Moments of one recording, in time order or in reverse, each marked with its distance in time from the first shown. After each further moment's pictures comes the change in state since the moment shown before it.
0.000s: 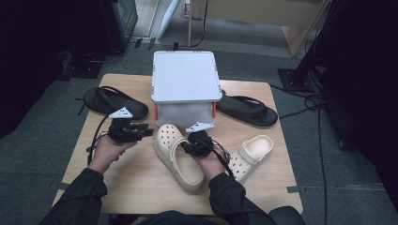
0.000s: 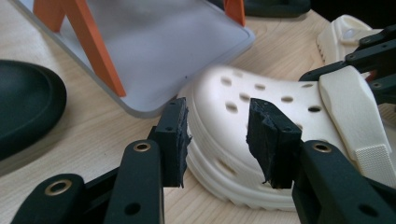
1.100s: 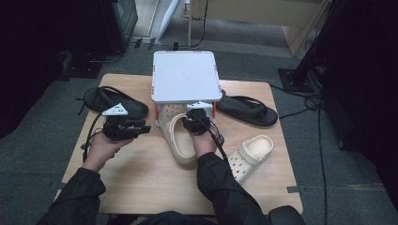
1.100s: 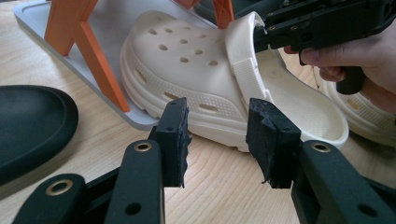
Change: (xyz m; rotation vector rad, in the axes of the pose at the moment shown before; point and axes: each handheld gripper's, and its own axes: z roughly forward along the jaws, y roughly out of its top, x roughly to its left) left arm -0.002 0.012 -0.016 -0.012 -0.008 0.043; right arm -0.033 0.051 0.036 -0.100 -0.179 0.134
